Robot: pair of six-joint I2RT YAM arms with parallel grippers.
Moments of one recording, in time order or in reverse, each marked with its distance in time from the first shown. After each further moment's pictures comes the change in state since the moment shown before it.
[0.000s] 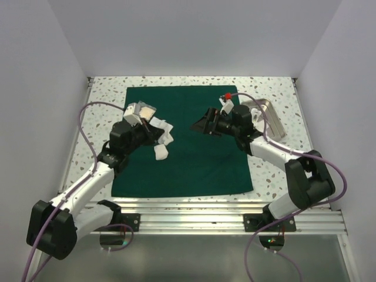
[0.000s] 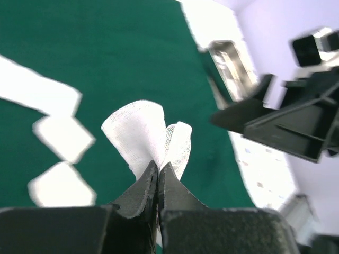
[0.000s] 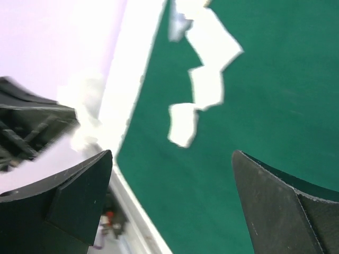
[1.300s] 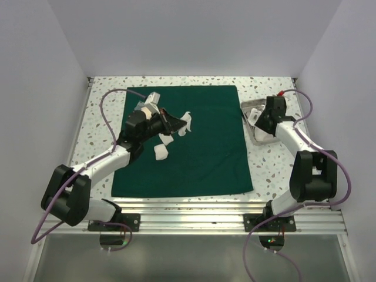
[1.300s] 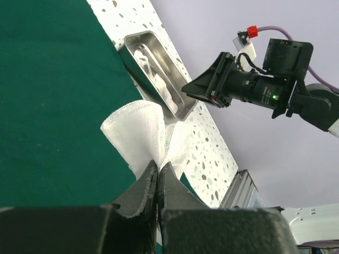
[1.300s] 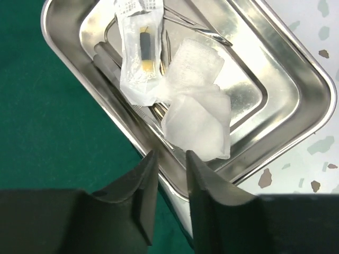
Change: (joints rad) left arm -0.081 0.323 0.126 0.386 0.272 -0.160; right arm -0.393 0.038 0.197 -0.624 0.726 -0.210
